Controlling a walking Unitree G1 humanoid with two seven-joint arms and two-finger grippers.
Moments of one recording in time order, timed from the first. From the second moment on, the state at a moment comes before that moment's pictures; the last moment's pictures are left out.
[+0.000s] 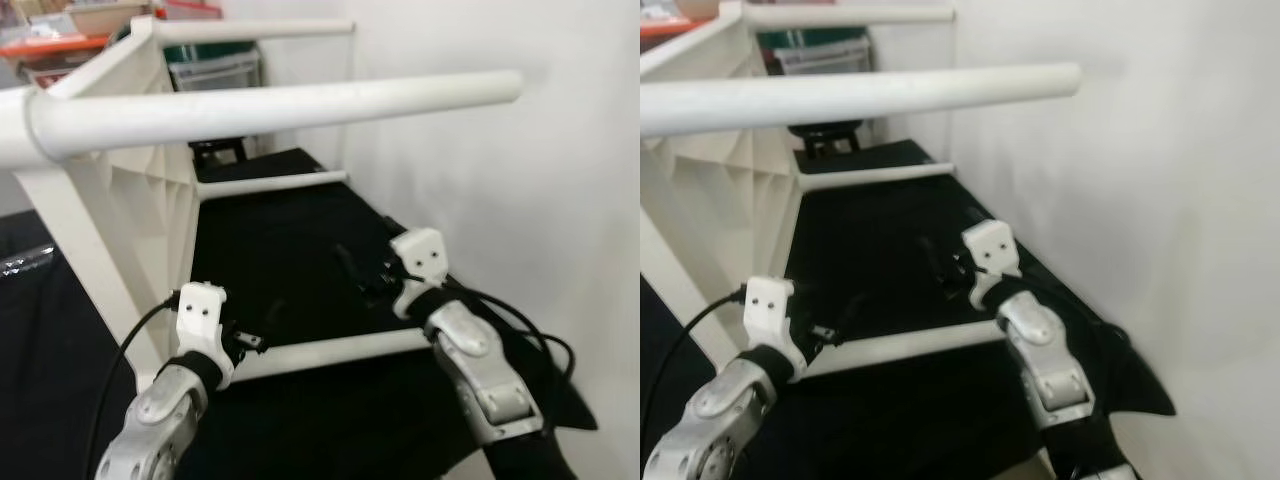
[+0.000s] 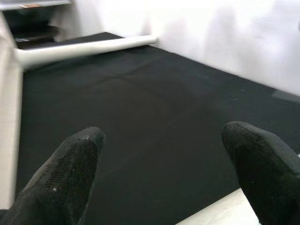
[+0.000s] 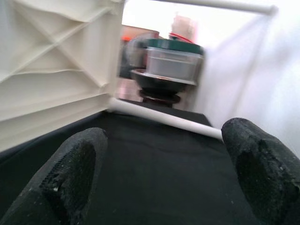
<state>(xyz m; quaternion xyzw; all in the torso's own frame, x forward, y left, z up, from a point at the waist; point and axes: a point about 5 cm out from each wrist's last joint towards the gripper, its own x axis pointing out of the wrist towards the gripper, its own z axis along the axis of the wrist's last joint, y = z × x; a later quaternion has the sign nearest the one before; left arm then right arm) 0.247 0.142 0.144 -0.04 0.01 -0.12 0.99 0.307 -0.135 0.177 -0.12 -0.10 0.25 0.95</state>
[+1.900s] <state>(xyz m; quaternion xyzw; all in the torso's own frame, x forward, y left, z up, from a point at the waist) 0.263 0.130 0.125 -0.04 0.11 -0.15 0.98 0.236 -0.215 0.369 -0.62 -0.31 0.11 0.72</state>
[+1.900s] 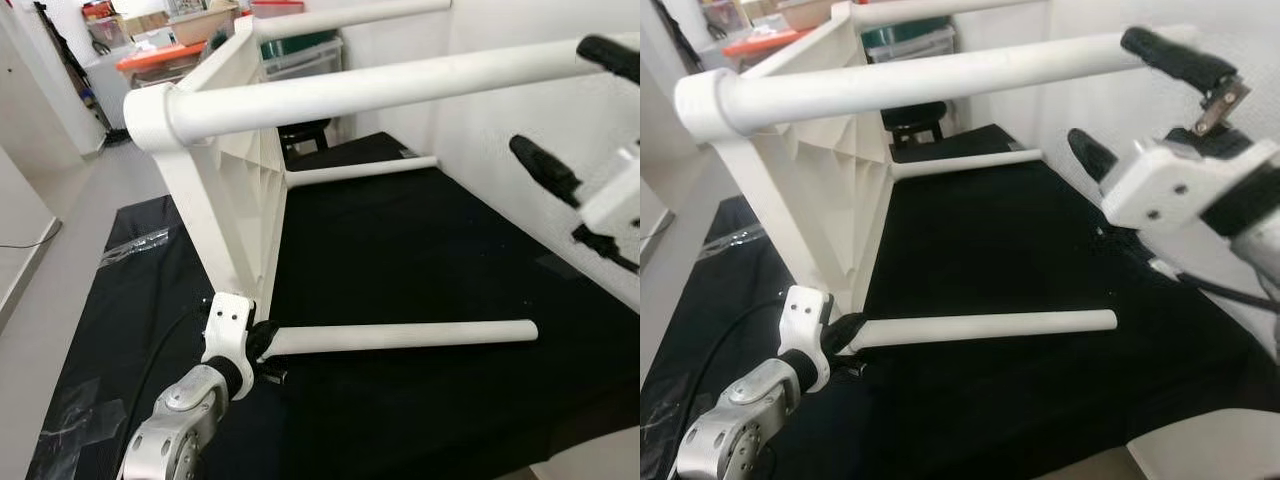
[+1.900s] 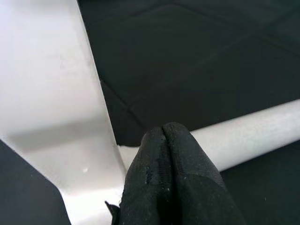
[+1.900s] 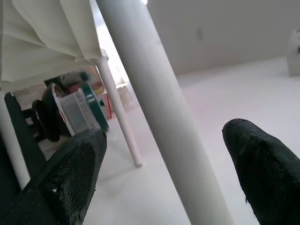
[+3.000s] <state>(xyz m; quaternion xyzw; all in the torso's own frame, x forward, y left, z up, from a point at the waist) 0.276 0.151 0.122 -0.10 0.09 -0.06 0.99 0.296 -0.211 0.387 -0.64 -0.27 0.07 0.72</state>
